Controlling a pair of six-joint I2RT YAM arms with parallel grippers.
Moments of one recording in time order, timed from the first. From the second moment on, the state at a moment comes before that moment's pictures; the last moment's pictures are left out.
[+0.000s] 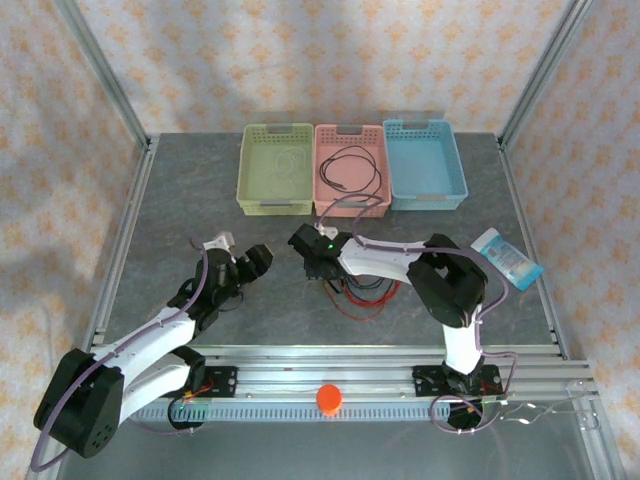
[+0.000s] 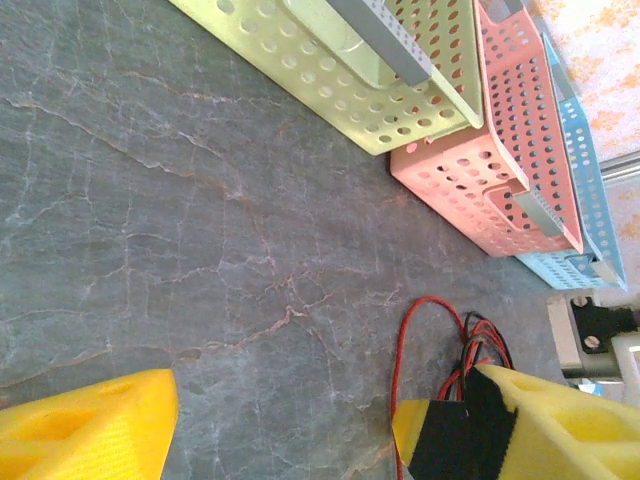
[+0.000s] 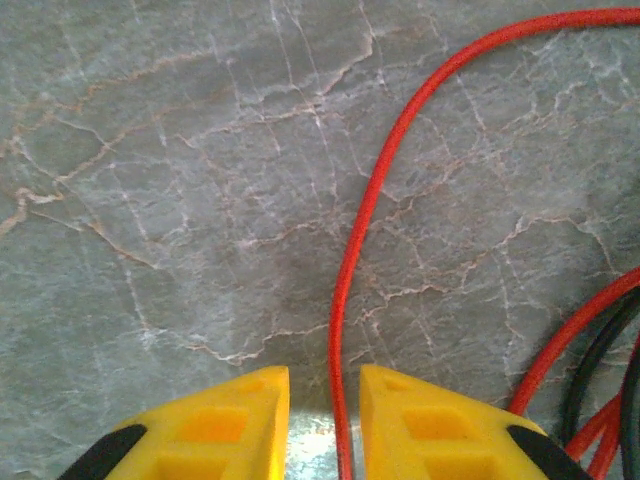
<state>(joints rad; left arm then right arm) -0.37 0.98 0.28 0.19 0.03 -0.94 0.92 1.92 1.26 -0.56 0.22 0.87</state>
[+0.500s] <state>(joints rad) -0.37 1.04 0.28 0.22 0.06 -0.93 0.92 1.98 1.32 -0.63 0.23 0.85</state>
